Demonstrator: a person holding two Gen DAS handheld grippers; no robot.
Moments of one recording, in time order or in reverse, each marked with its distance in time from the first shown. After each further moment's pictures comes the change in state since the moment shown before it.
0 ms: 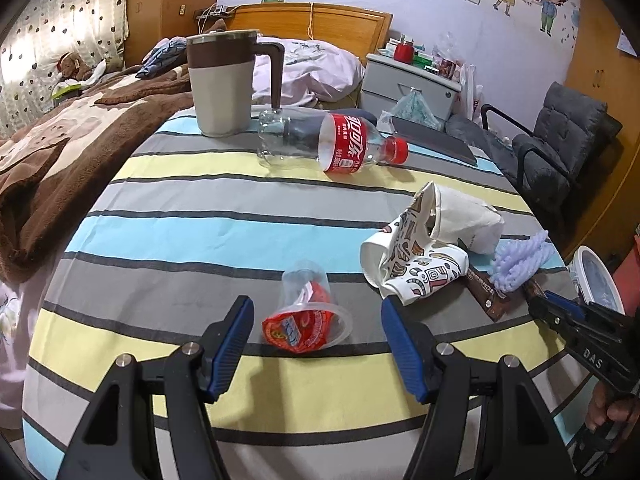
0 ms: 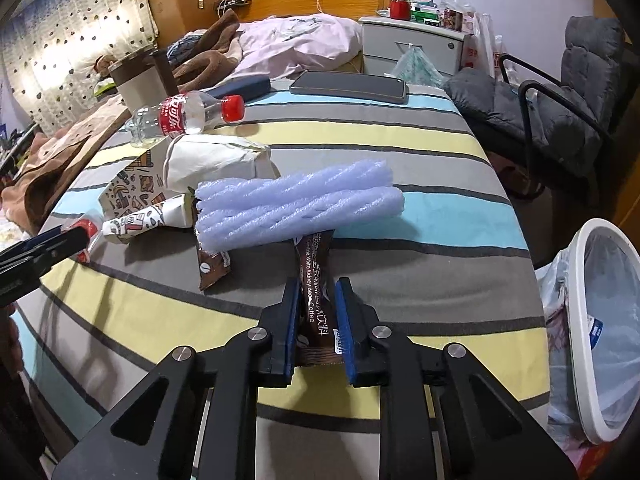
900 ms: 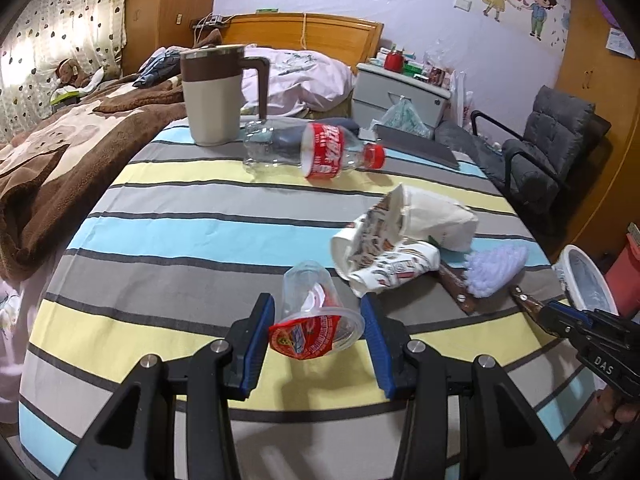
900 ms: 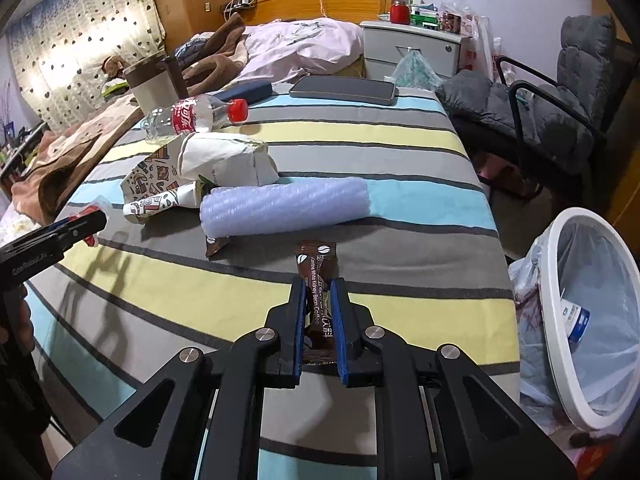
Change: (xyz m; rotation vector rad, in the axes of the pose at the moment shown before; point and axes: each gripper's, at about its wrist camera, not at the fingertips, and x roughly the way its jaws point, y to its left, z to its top) left arm -0.019 -0.018 -0.010 0.011 -0.043 -0.017; right arm -0.024 -0.013 -0.014 -0.003 -0.013 0.022
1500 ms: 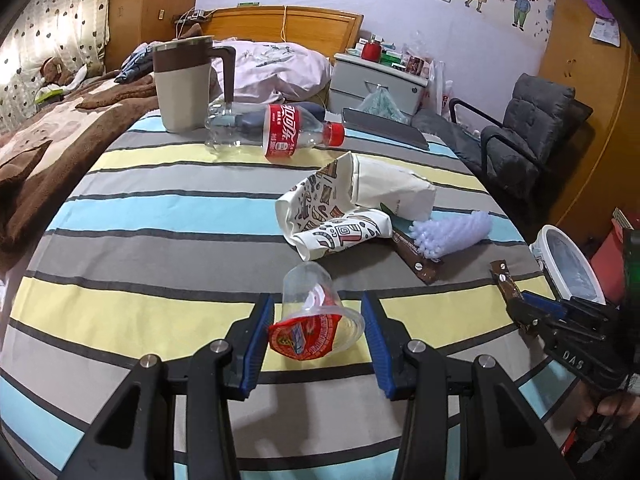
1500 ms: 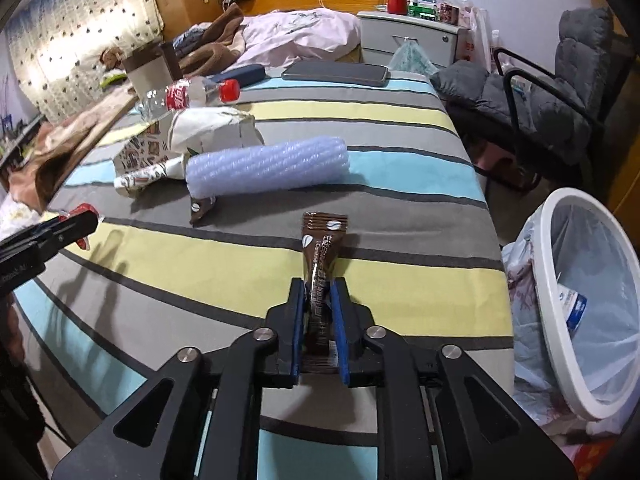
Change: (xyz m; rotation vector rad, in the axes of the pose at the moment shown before) left arm -0.002 -0.025 -0.018 0.018 0.031 -0.053; right arm 0.007 -0.005 -0.011 -0.045 0.043 -0.043
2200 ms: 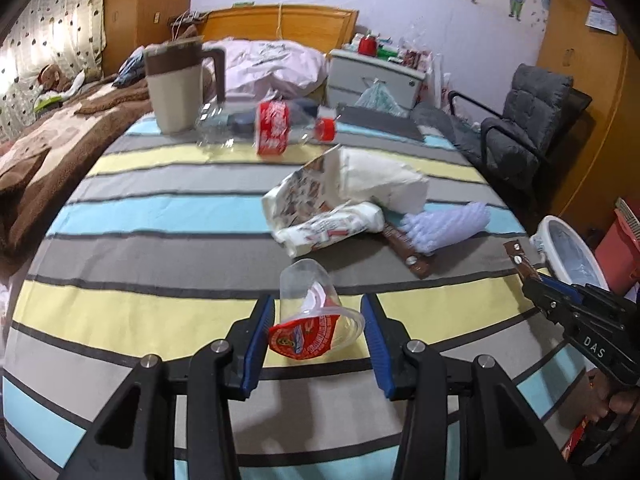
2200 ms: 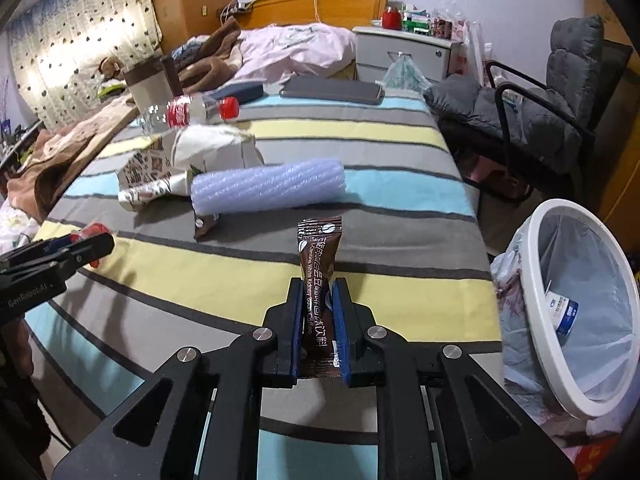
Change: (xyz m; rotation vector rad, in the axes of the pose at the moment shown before) left arm -0.004 -0.016 -0.001 0.034 0.000 0.011; right arm -0.021 -0.005 -0.001 0.043 -0.084 0.010
